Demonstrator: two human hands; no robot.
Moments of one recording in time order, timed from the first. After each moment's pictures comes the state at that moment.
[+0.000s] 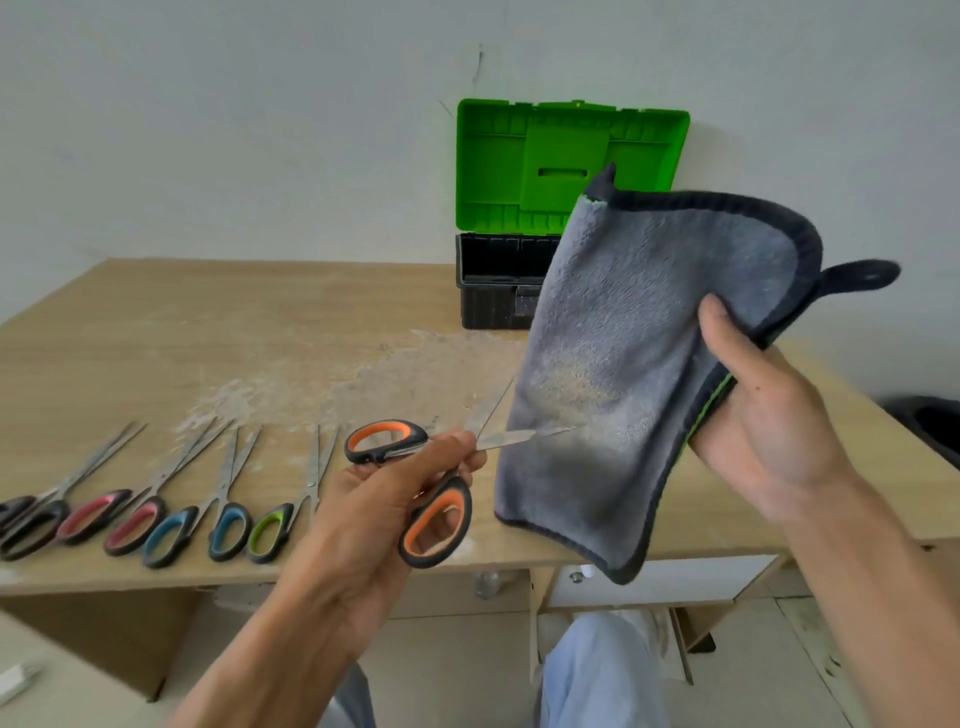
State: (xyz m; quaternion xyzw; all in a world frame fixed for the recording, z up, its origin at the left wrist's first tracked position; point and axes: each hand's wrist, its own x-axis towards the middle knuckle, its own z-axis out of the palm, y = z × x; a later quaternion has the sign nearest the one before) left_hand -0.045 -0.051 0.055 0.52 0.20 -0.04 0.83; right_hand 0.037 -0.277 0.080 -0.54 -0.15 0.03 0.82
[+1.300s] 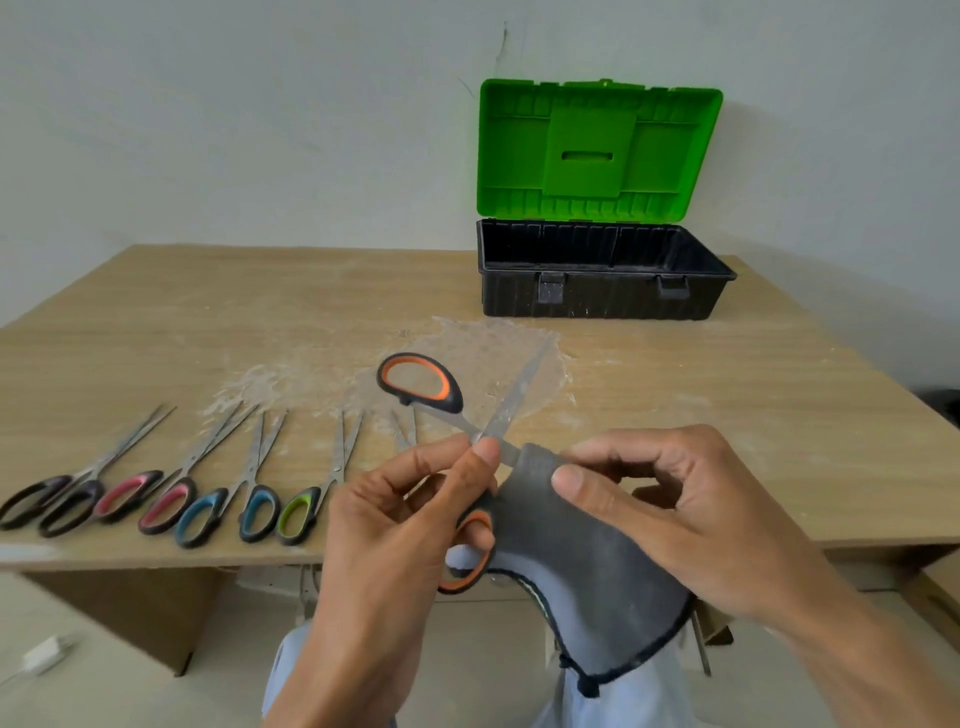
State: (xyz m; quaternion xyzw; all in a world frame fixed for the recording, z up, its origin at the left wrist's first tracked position) left_hand -0.073 -0.056 0.049 0.56 0.12 0.09 0.81; right_hand -0.019 -0.244 0.053 -0.81 -0.27 0.03 0.51
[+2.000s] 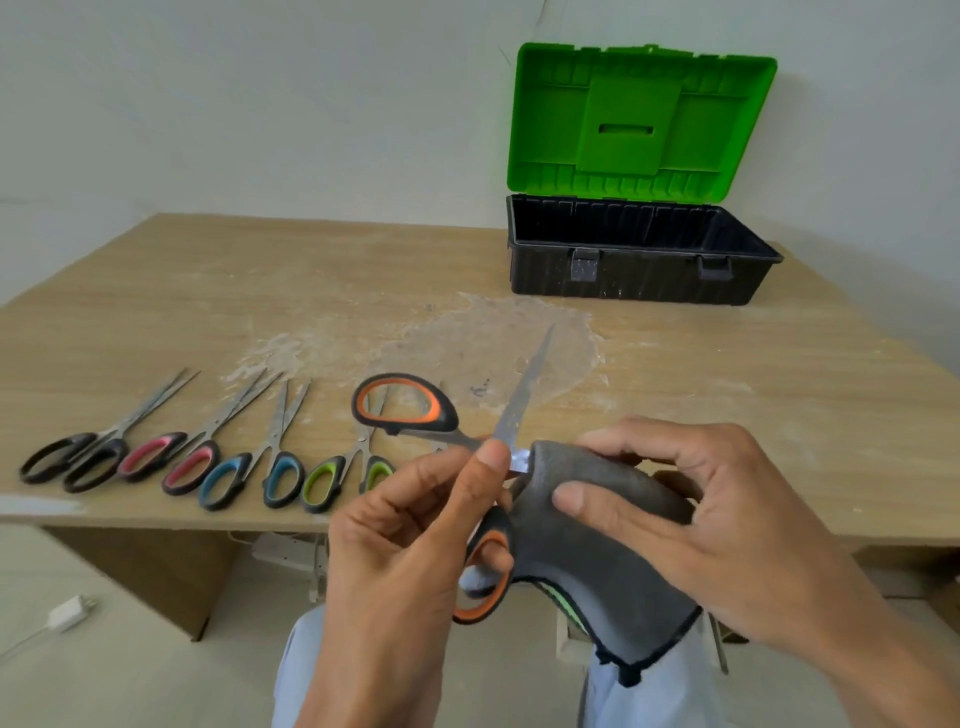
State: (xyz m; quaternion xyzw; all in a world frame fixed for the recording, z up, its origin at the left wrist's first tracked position) left_hand -0.090 -0.051 0.031 0.52 0.16 0.13 0.83; right_hand -0.031 -0.223 0.043 -0.83 -0.28 0.02 0.48
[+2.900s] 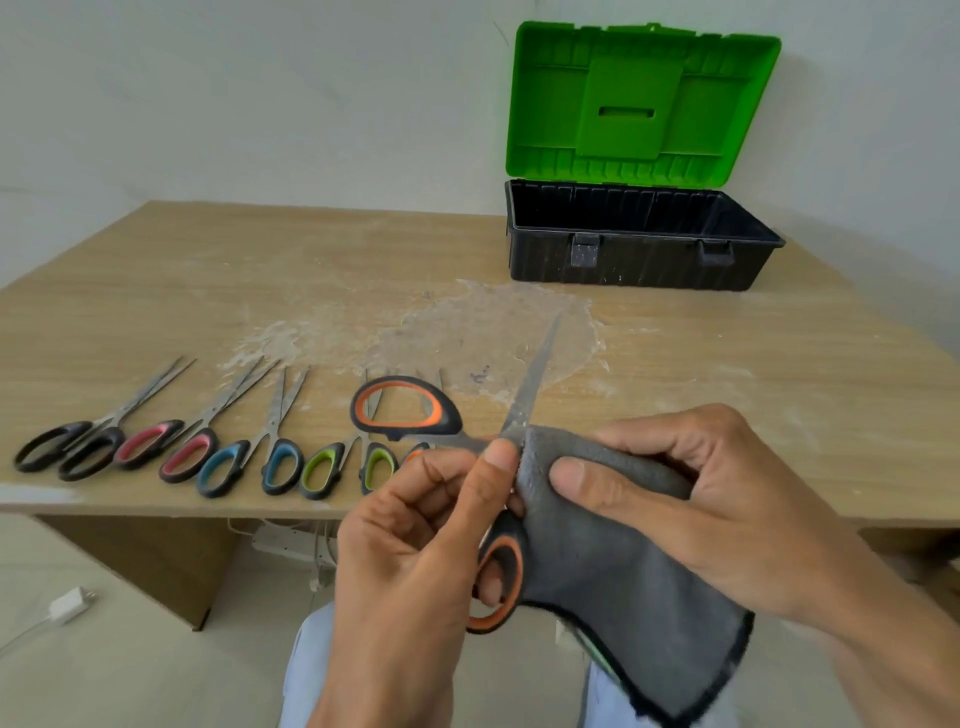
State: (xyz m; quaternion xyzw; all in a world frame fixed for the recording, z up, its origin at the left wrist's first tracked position) left_hand -0.098 -0.057 0.031 0.51 0.17 0.12 0.83; right_hand -0.032 -0.221 0.044 -0.80 -0.28 0.09 0.52
